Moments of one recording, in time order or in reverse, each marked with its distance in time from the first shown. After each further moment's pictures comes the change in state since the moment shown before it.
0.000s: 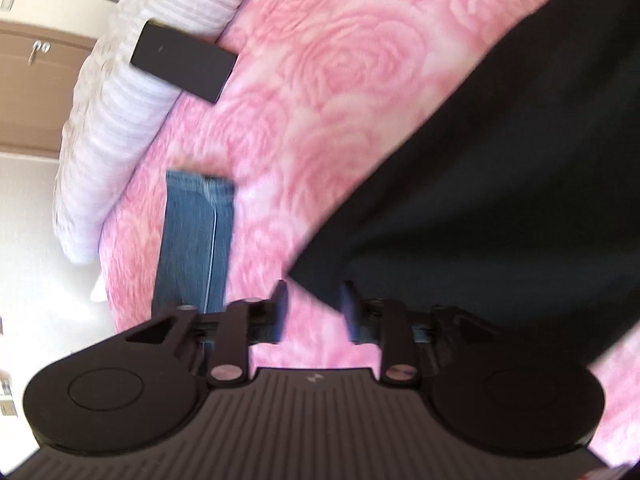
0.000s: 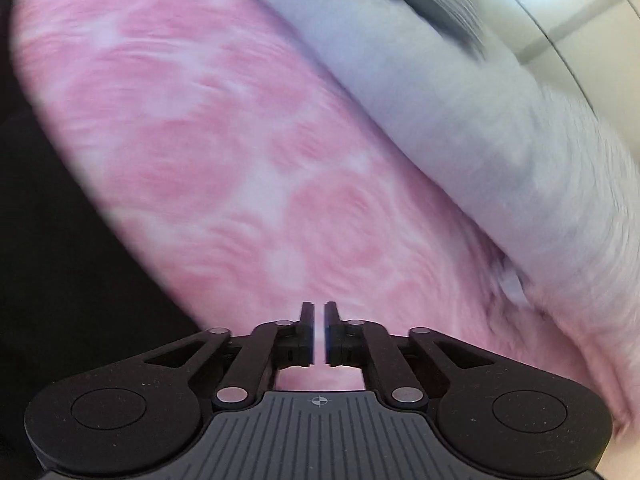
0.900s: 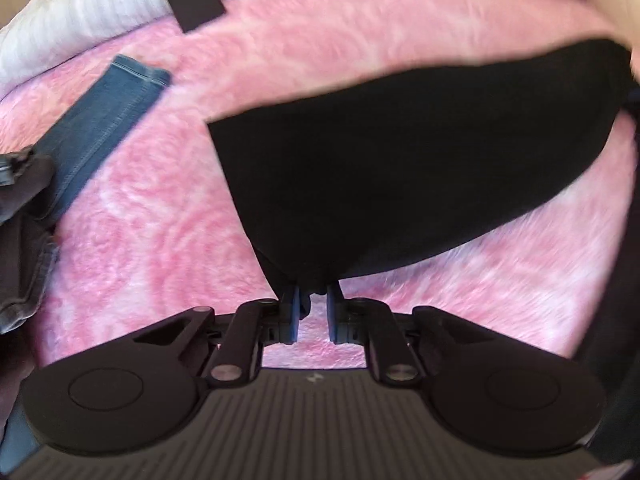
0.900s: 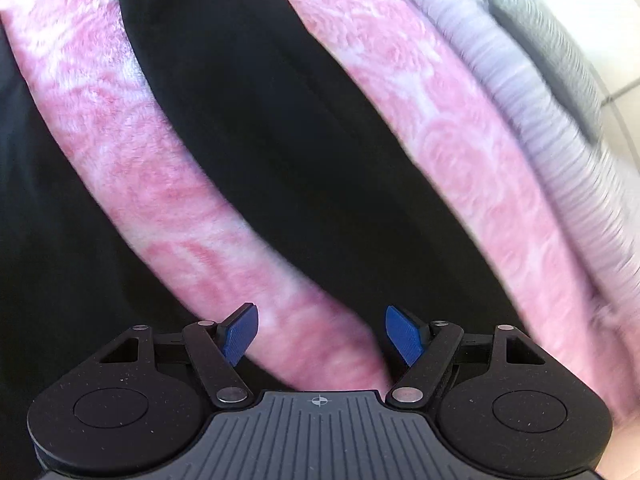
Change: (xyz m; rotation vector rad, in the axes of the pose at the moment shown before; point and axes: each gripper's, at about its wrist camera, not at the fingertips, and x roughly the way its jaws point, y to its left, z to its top) left arm -0.027 0.022 -0.144 -0.439 -0.247 -0.544; right arm -0.074 0.303 0.021 -0.092 -0.018 0.056
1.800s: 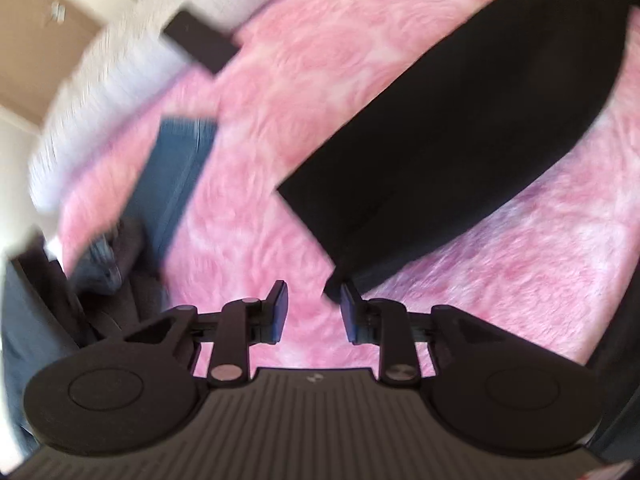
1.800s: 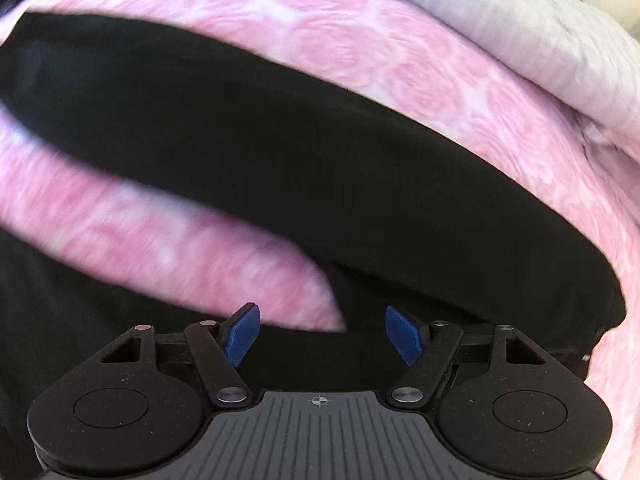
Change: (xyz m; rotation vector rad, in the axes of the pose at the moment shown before) left arm -0.024 -0.071 0.005 0.343 0.028 0.314; right arm 0.020 -0.078 -0.053 0.513 0.144 0.046
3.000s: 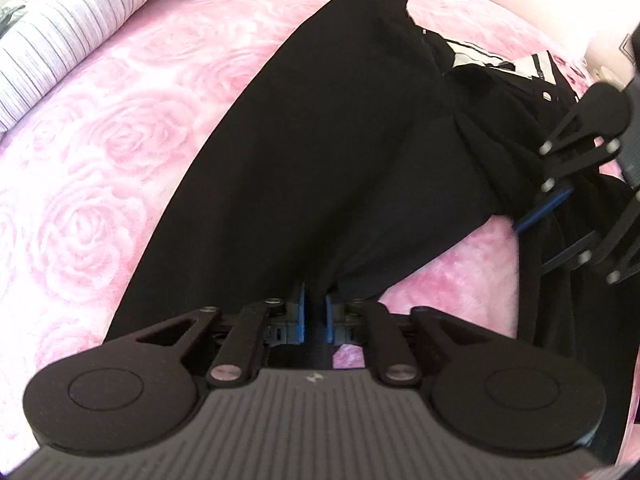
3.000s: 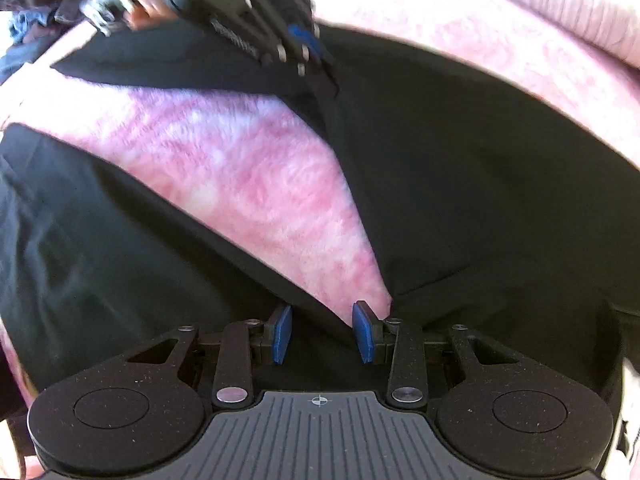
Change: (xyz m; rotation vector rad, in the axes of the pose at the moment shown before) left arm 0.063 -0.264 0.335 0.297 -0.212 -0.694; right arm -0.026 -0.027 -0.060 -0.060 -0.057 0.336
